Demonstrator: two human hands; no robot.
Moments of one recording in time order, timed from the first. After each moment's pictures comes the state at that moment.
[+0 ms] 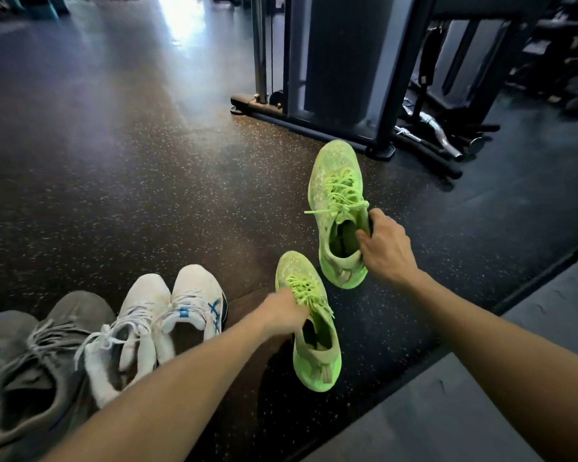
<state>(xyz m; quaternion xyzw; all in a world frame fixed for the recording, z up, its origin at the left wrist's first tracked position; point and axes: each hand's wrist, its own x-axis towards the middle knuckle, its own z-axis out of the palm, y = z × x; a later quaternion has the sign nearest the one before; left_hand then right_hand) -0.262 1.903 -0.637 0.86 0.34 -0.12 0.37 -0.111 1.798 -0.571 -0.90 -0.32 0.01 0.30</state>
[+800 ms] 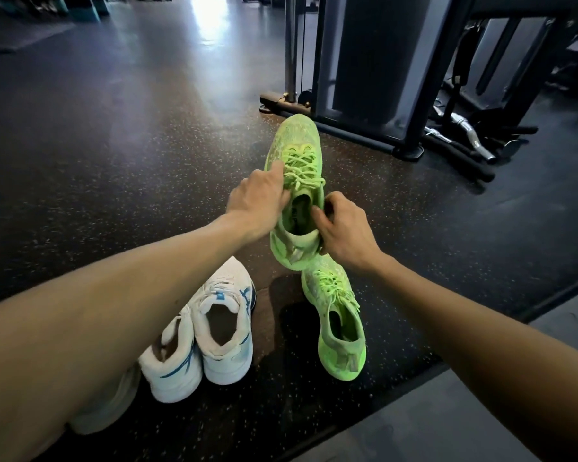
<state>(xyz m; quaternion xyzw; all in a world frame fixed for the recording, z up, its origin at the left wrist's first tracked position) -0.285 1.977 -0.507 0.92 0.32 0.21 0.08 -0.185 1.862 -0.547 -0.80 -0.44 0.06 0.40</state>
